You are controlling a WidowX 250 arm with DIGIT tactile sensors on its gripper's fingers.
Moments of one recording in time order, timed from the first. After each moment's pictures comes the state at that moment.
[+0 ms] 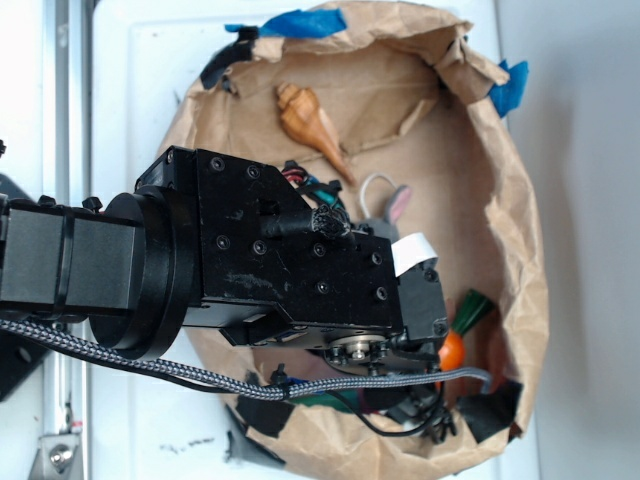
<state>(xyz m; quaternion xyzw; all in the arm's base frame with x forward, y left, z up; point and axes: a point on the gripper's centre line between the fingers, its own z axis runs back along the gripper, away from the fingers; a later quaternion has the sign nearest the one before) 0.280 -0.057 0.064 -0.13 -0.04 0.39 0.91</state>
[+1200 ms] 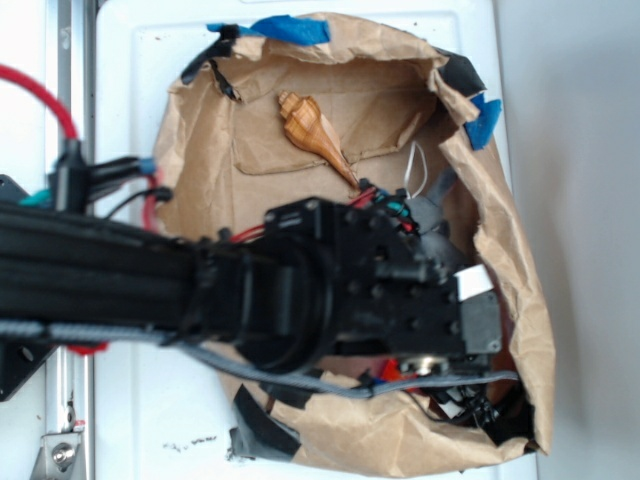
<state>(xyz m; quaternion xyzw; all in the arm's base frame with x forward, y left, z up) 0.317 -0.050 0.021 -0.09 -0.07 0.33 0.94</state>
